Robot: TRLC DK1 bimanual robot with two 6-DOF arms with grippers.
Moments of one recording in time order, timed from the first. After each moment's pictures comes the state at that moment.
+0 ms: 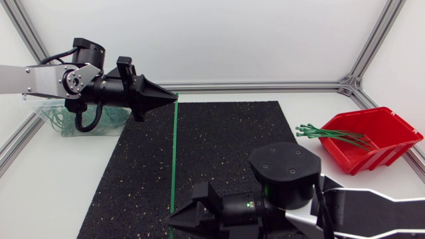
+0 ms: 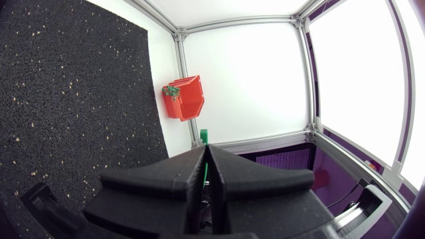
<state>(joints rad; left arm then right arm) -0.12 1.76 1.18 -0.26 1.38 -0.57 1.01 1.36 0.47 0.49 -0.48 -1.71</state>
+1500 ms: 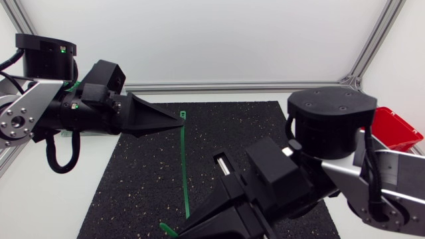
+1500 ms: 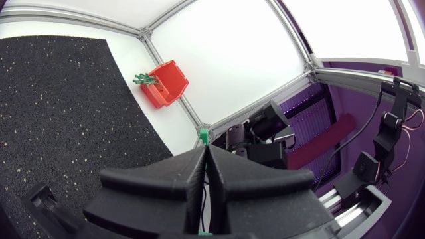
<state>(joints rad) -0.30 1.27 0.85 -0.11 1.24 -0.50 0.85 1.19 0.61 0.25 -1.06 -0.17</state>
